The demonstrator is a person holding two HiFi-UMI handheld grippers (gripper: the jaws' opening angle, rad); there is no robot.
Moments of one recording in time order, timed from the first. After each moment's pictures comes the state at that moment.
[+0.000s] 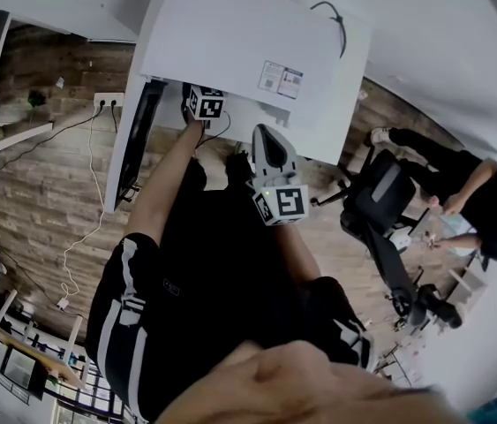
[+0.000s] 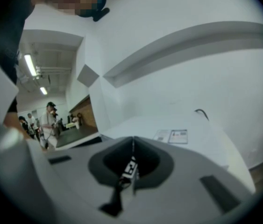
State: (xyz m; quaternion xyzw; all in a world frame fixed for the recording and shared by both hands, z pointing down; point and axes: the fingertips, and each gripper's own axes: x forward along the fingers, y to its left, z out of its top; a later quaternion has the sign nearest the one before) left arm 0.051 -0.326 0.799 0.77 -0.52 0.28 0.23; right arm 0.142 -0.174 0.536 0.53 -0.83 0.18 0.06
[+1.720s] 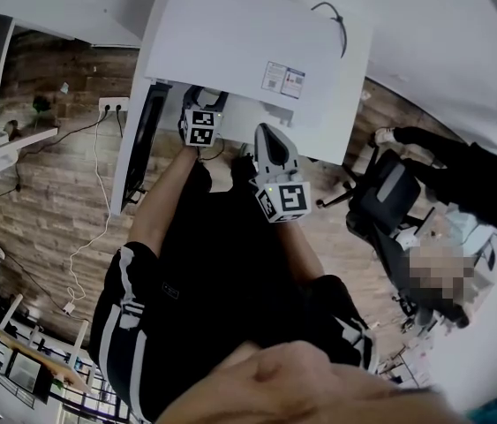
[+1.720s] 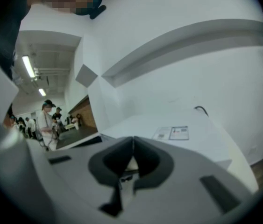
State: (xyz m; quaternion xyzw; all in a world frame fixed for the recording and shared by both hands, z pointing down) left arm 0.045 -0.276 0.768 0.82 -0.48 0.23 0.21; right arm 0.139 -0.174 0.544 0.53 -0.82 0.19 0.05
